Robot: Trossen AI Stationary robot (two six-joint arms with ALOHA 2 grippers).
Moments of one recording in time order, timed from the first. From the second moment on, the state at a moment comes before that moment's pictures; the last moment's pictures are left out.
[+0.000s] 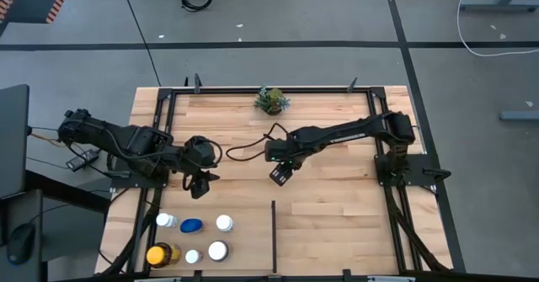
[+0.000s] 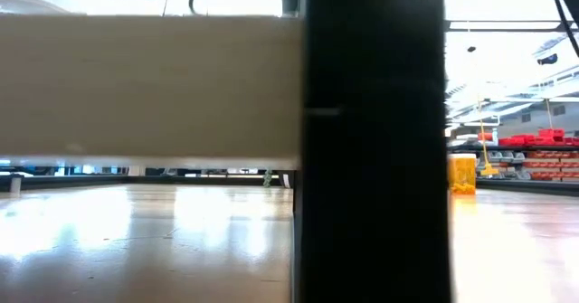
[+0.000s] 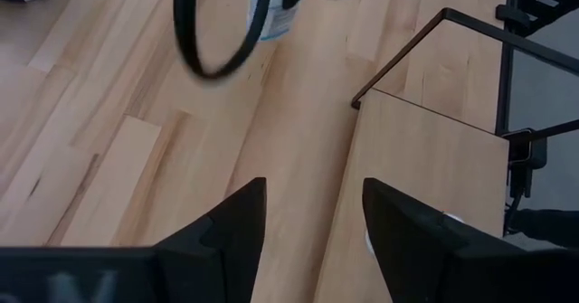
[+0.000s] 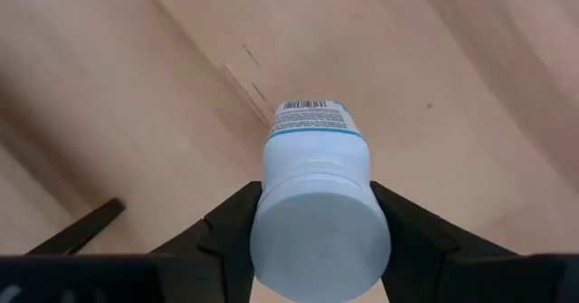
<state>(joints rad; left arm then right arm) -0.33 1.13 1.20 -0.98 -0.22 -0.62 0.03 1.92 1.52 -0.95 -0.02 0.76</state>
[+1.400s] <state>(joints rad) -0.12 1.20 1.20 -0.63 -0.24 -0.38 -0.14 1.61 1.36 -1.22 0.14 0.91</state>
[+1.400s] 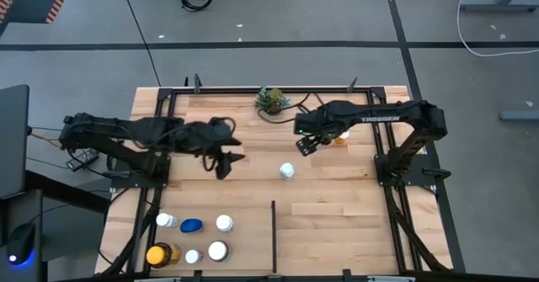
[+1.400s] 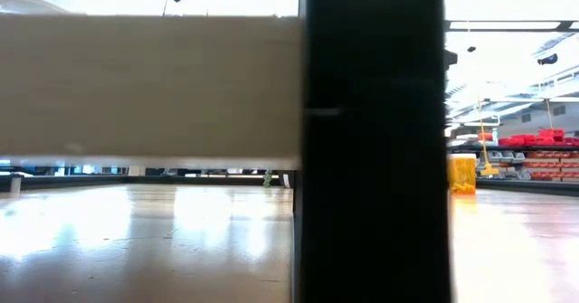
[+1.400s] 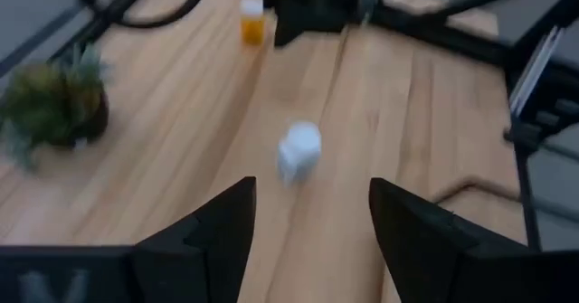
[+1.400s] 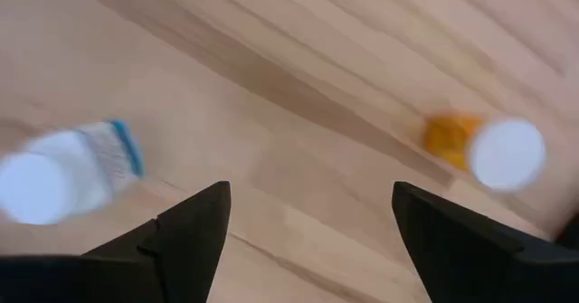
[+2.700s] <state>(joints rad) 0.09 2.02 1.82 -0.71 0.12 0.05 -0.60 1.27 0.87 -1.04 0.06 0.59</state>
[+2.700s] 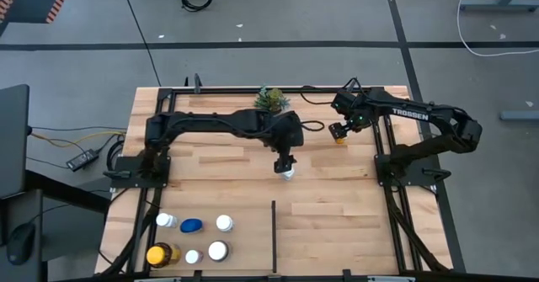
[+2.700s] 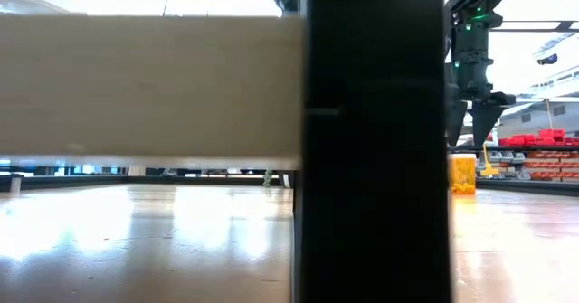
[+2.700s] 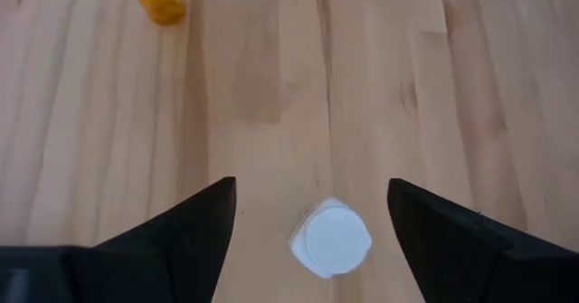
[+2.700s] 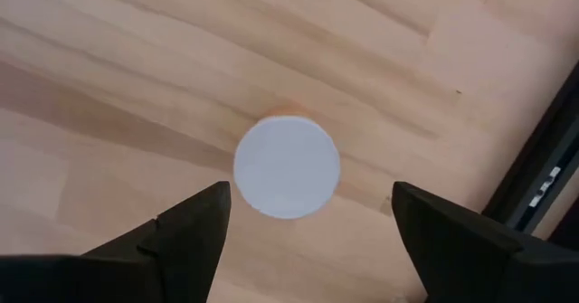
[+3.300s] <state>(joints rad) 0.06 2.09 1.81 -0.78 0.21 0.49 -0.39 1.27 0.87 -1.04 -0.05 0.77</state>
